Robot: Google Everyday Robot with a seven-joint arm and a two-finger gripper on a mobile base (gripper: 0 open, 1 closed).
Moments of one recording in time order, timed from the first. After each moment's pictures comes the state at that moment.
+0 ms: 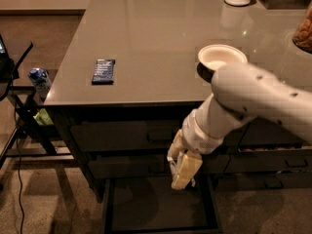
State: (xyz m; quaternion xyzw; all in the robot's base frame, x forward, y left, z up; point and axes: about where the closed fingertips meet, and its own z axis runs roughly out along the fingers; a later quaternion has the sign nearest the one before) arm 0.426 -0.061 0.742 -0.68 0.70 0.17 0.16
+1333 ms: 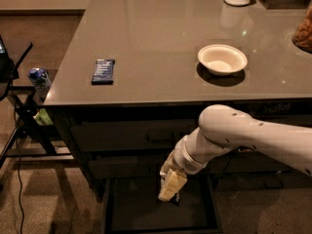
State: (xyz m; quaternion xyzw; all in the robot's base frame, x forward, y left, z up) arm 0.435 -0.043 0.636 -0.60 0.75 0.20 0.17
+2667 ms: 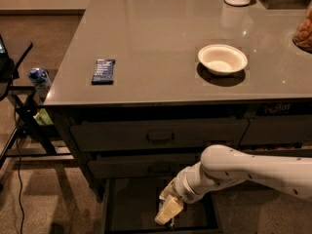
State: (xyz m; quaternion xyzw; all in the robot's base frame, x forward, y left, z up) arm 0.401 -0.040 0.528 -0.53 0.79 0.25 0.17
